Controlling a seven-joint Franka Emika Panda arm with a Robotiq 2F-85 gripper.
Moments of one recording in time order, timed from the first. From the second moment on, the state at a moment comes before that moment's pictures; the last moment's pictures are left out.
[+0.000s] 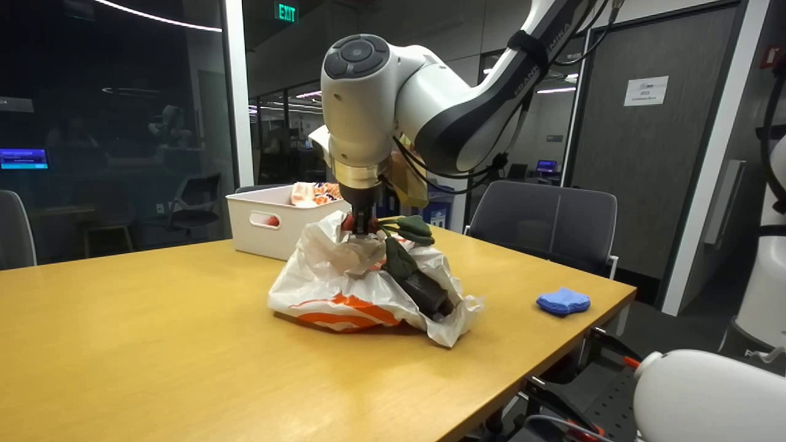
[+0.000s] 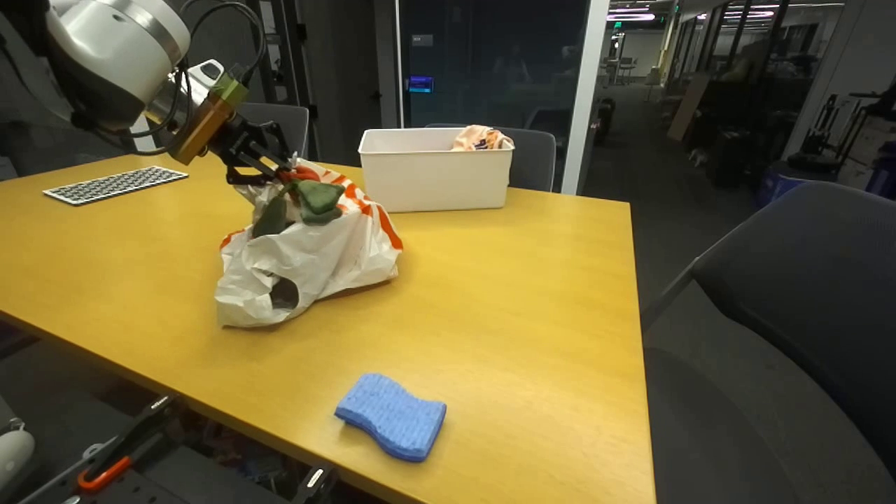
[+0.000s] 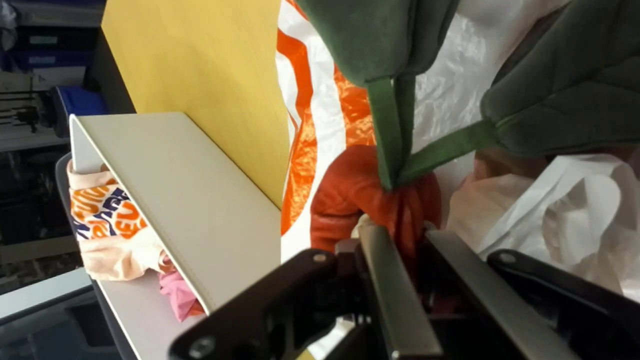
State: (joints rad) arm 0.30 0.18 0.30 -2.24 -1.24 2.33 0.54
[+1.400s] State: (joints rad) arm 0.30 0.33 0.20 -2.18 -1.36 2.34 0.72
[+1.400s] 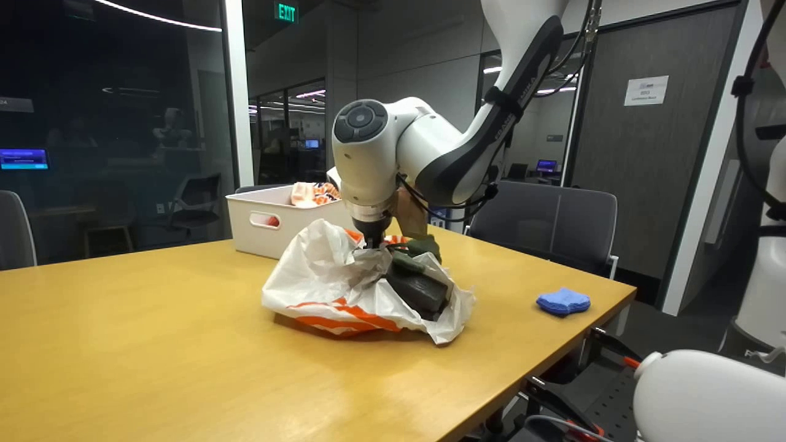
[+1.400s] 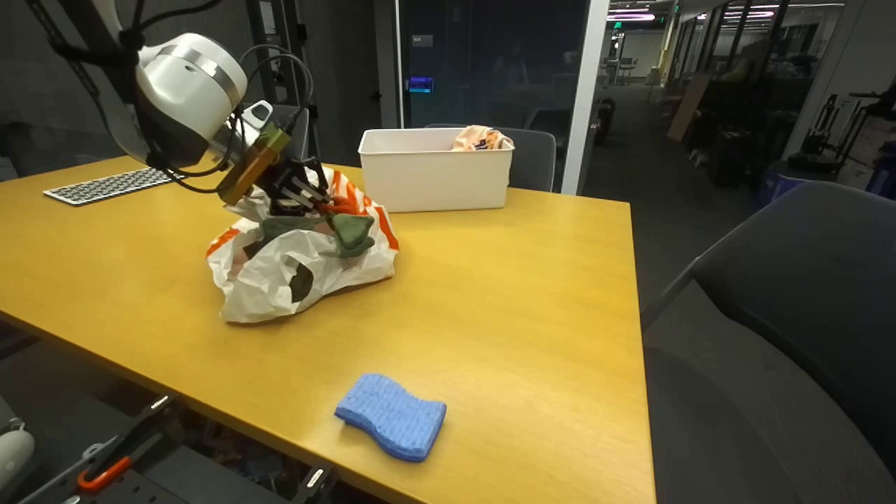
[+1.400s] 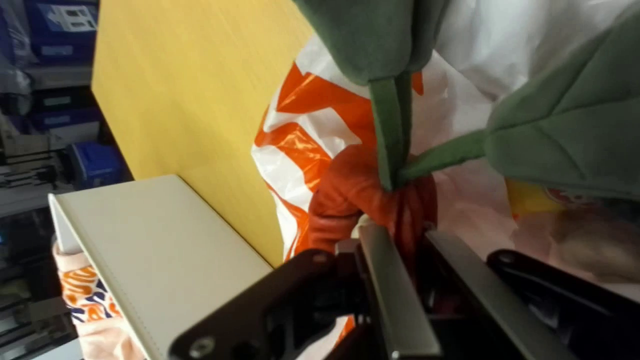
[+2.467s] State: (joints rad) arm 0.35 0.32 0.30 -2.15 -1.19 2.00 0.76
